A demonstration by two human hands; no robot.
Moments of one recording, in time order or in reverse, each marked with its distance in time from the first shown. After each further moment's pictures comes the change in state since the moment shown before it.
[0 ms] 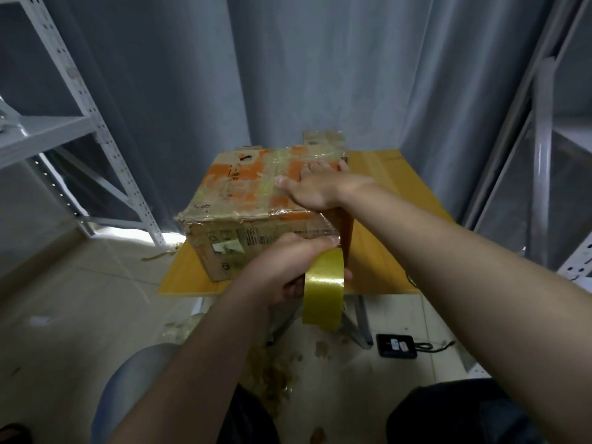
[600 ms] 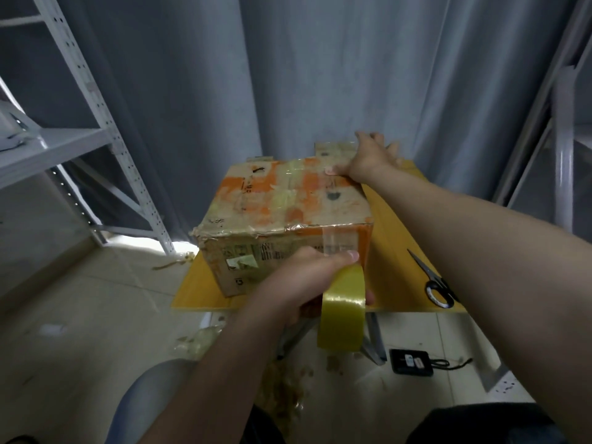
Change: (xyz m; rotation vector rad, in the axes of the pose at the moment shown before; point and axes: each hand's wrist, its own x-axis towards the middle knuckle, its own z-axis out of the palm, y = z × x) left_hand -0.013 0.002 -0.003 0.073 -0.003 0.009; right_hand 0.067 0.062 -0.016 0.466 0.449 0.314
